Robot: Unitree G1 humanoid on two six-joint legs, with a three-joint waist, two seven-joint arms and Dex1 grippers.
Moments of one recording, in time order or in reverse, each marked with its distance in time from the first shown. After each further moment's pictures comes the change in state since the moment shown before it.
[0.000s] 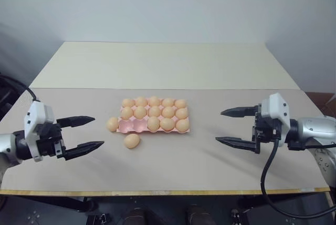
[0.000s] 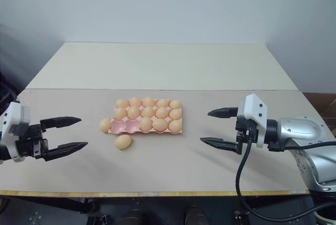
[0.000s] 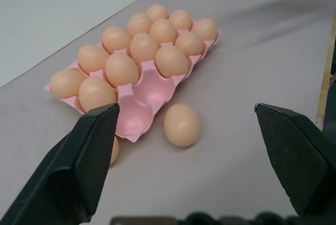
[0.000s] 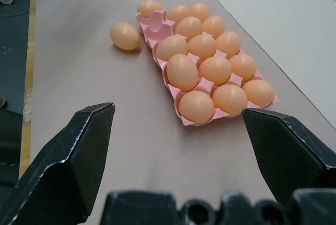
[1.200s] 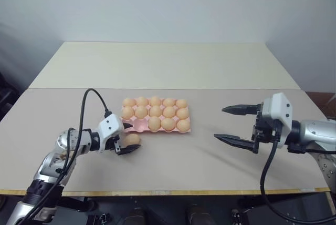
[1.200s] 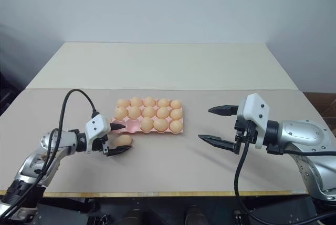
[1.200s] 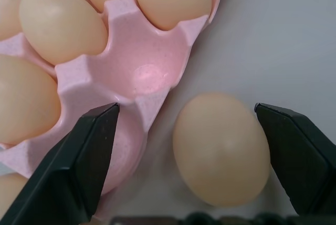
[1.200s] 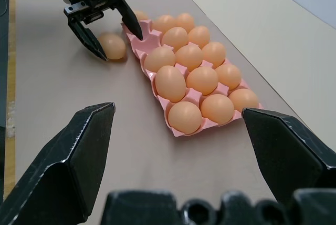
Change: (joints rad) left arm -0.311 -0.213 -0.535 0.260 0.402 -0.235 0.195; right arm 0.045 0.009 -0.047 -0.108 0.023 0.038 -0.111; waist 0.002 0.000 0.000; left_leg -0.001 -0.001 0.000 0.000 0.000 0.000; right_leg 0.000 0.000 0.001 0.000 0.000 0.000
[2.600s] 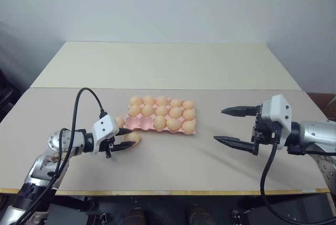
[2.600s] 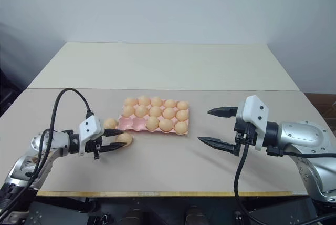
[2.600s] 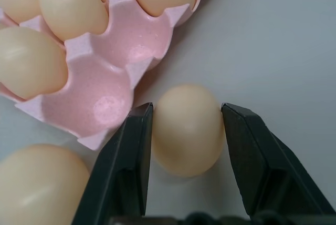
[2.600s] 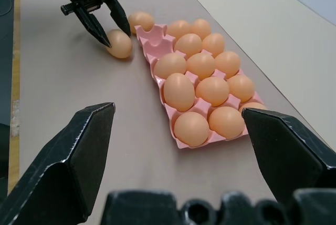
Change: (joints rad) left arm 0.038 0.047 0.019 -0.031 0.003 -0.023 -0.046; right arm 0.013 0.000 0.000 -0.011 -0.003 -0.002 0.000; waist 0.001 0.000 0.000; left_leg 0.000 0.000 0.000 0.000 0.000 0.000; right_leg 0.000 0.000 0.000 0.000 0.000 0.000
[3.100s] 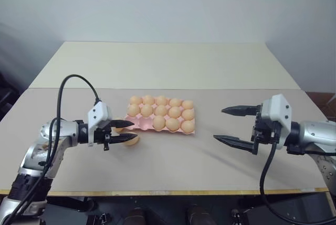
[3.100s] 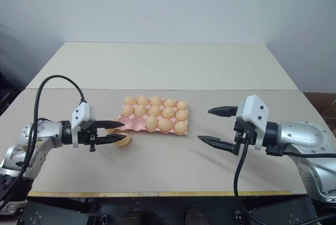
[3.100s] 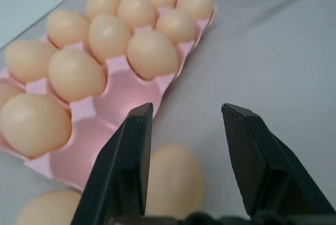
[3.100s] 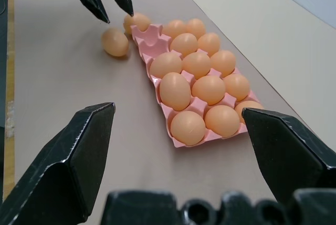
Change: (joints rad) left arm -0.131 -0.013 0.058 0.006 -0.186 0.105 -0.087; right arm 0.004 0.004 0.000 -0.003 -0.001 -0.002 -0.018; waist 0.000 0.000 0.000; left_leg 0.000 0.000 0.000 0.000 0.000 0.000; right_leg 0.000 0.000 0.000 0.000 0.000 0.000
